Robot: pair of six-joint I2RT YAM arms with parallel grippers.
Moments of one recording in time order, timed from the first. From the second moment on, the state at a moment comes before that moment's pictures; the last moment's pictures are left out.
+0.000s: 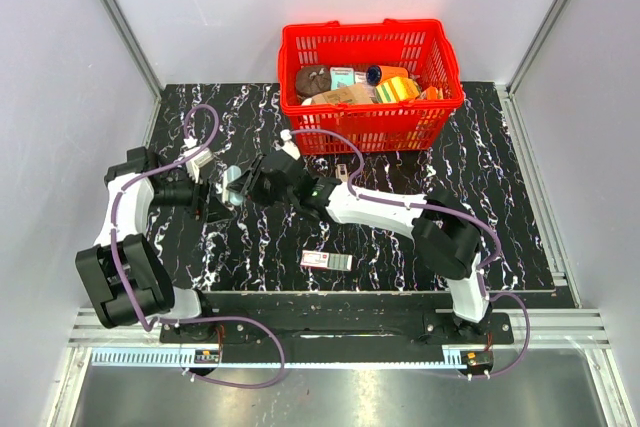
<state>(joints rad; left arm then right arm) 0.33 1.37 1.02 -1.12 1.01 0.91 1.06 1.99 1.54 0.06 0.11 1.24</state>
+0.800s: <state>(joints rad) 0.33 1.32 0.94 -0.95 0.90 0.84 1.06 1.99 1.41 0.18 0.04 1.31</state>
